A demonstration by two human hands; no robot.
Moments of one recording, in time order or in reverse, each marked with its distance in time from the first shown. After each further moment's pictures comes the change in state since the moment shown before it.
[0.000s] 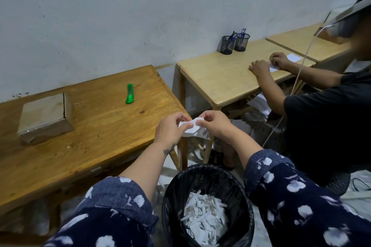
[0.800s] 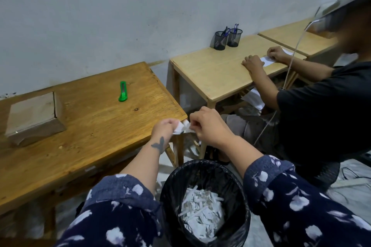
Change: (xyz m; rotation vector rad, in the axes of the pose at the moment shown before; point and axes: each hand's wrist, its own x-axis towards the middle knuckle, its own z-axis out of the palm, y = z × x) left_hand -0.001 -0.008 0.010 -0.363 -0.063 -0.395; right_hand -0.029 -0.005 0.008 -0.628 0.091 -0.446
